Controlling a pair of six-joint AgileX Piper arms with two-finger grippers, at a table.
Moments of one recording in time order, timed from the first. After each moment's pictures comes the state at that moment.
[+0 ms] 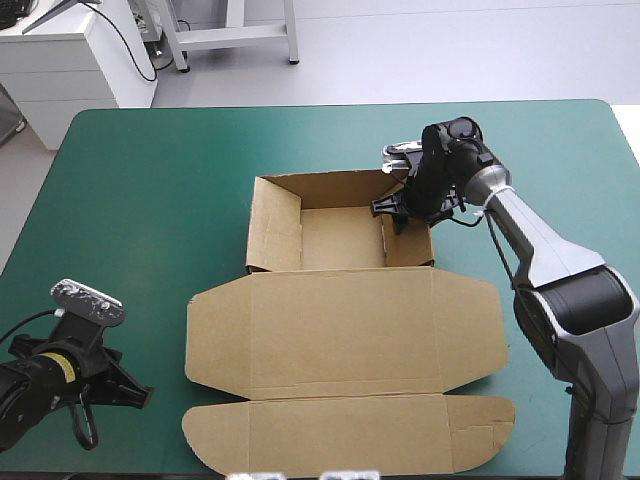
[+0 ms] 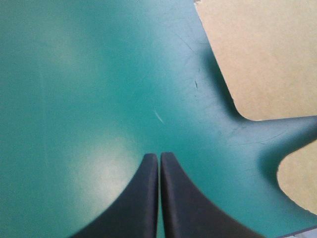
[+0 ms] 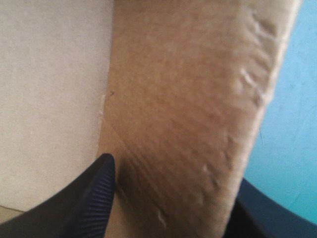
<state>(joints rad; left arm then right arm) -0.36 0.70 -0.83 0.16 1.25 0.05 0.33 2.02 -1.85 0.09 1.24 0.09</state>
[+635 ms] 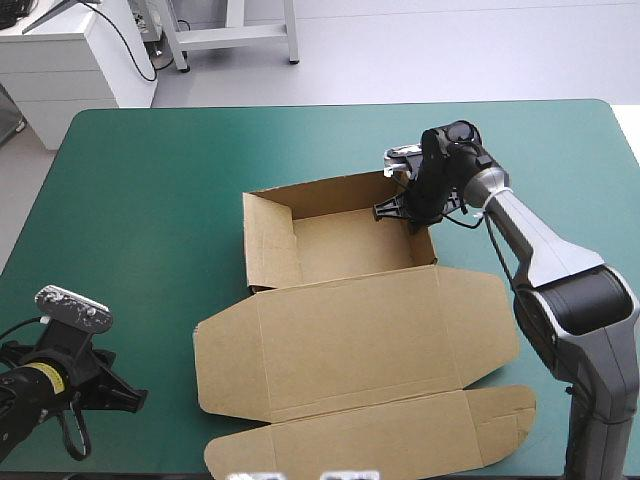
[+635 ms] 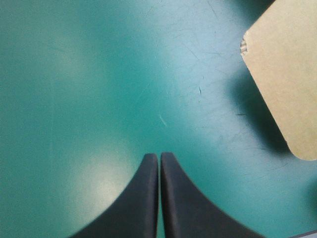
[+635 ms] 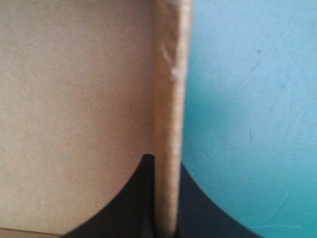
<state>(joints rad) -0.36 0.65 -0.83 0.17 1.25 0.02 0.34 2.02 -1.83 0.05 1.22 0.08</state>
